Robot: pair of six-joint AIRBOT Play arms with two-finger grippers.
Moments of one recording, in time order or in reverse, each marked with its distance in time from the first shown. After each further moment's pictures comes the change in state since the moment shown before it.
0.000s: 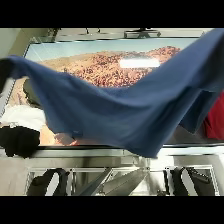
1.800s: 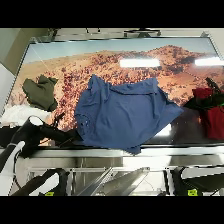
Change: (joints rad) left arm -0.035 -0.417 -0.891 0.275 -0.128 -0.146; right arm -0.217 -0.869 -0.056 -0.842 0.192 0.157
